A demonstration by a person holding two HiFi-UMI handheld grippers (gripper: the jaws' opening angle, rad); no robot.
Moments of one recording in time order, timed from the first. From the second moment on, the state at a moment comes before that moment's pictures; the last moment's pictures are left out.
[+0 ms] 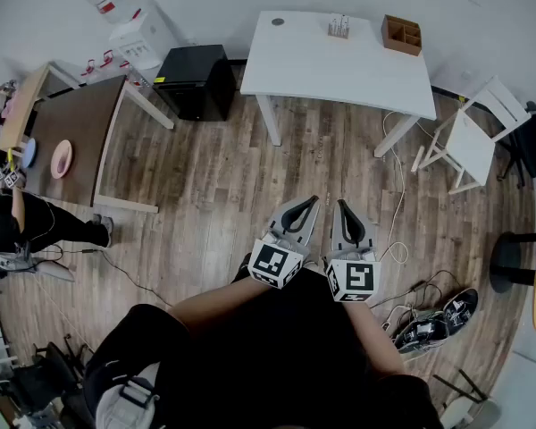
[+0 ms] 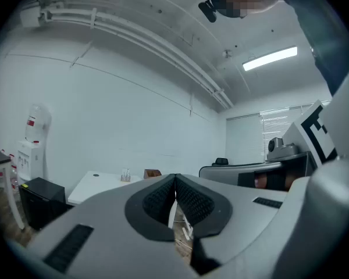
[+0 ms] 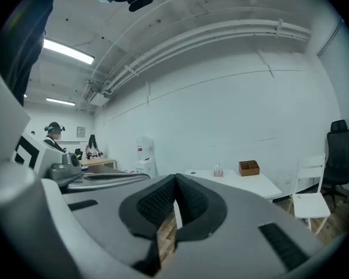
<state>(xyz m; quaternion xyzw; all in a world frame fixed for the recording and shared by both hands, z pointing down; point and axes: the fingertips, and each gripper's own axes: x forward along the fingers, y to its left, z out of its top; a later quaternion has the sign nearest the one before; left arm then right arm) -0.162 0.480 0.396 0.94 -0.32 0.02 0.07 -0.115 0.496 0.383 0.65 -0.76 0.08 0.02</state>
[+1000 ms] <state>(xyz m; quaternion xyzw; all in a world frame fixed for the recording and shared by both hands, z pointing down) -0.047 0.444 0.466 0.96 -0.21 0.06 0.14 -0.011 0.473 0.411 0.68 -0.73 0.08 -0.05</state>
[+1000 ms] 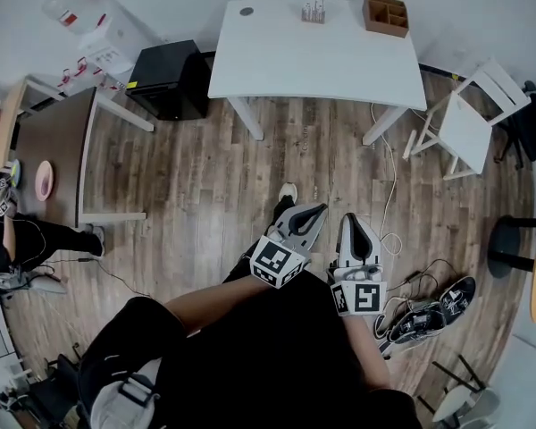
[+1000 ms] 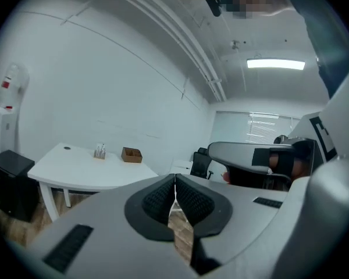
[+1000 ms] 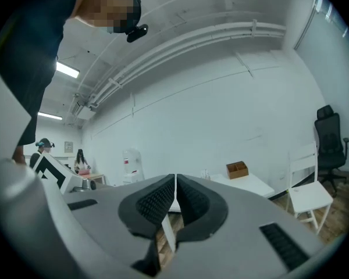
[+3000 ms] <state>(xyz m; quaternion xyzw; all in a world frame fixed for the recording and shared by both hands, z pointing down) 0.032 -0.155 0.532 0.91 -0.35 0.10 0.20 0.144 -0.124 0.495 0.62 -0.77 0.16 0.00</state>
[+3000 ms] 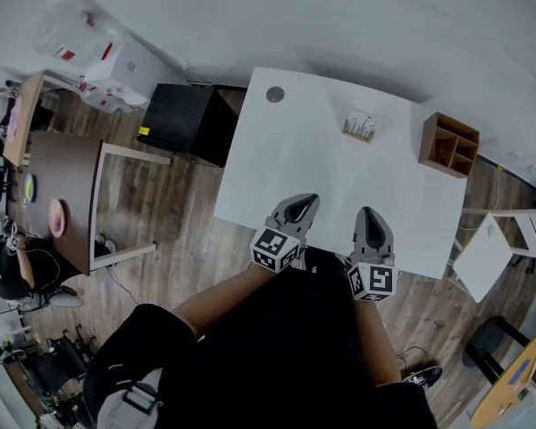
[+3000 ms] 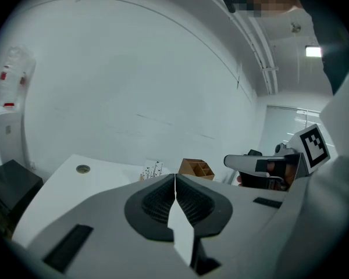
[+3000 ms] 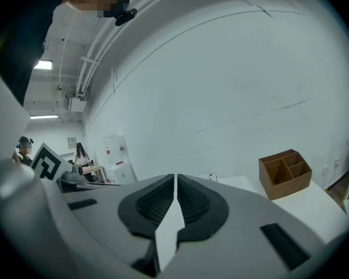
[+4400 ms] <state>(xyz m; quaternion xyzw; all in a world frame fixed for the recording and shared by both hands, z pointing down) 0.116 -0.376 0.721 0.87 -0.37 0.21 0.24 0.219 -0.345 0.717 0.59 -0.76 0.24 0.15</state>
